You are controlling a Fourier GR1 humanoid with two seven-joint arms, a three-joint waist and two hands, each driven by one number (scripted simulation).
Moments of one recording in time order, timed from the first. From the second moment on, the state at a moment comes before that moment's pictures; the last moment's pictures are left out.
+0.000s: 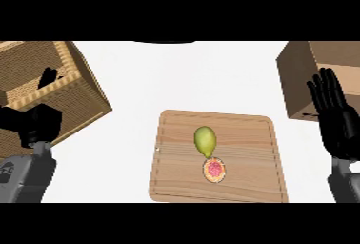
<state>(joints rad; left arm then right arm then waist) -0.26 0.34 0.03 -1.33 0.43 0.25 0.00 -0.15 -0.41 0.05 -1.53 -0.34 -0.17 -0.14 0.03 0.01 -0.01</state>
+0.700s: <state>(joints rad) -0.28 0.40 -0.25 -1.43 0.21 0.11 0.01 -0.08 -0.56 0.45 -1.64 0.26 -0.25 -0.13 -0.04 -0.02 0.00</state>
